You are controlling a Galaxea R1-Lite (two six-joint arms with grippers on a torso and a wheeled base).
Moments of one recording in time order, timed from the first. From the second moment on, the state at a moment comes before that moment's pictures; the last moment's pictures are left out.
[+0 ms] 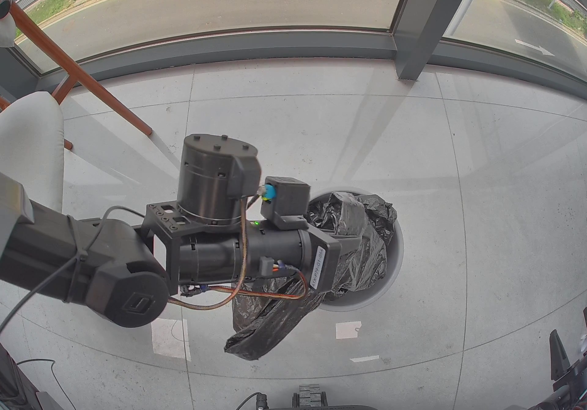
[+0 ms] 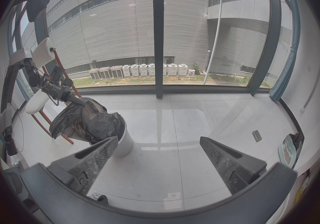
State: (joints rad) left arm -0.77 1.82 -1.03 -0.41 -0.31 -0.04; right arm 0.00 0.02 -0.02 0.00 -0.01 0.01
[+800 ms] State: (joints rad) left arm -0.91 1.79 -1.25 0.09 0.02 0.87; right arm 0.39 0.56 -0.45 0.07 0.05 0.53
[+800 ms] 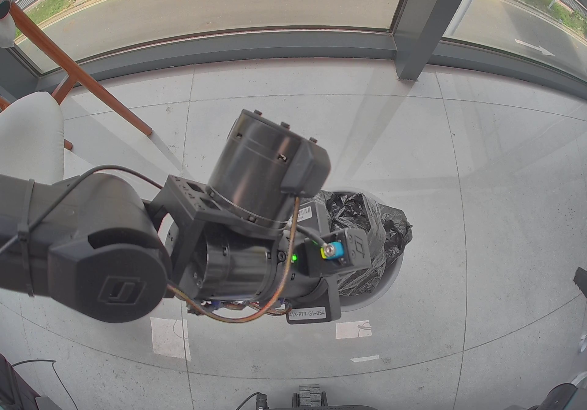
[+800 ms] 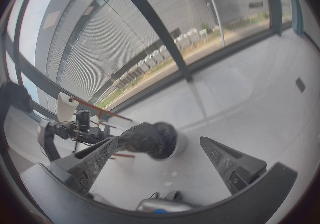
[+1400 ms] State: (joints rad) left arm -1.03 1.79 -1.21 0.11 0.37 1.24; right arm 0.56 1.39 -1.03 0.43 0.25 0.71
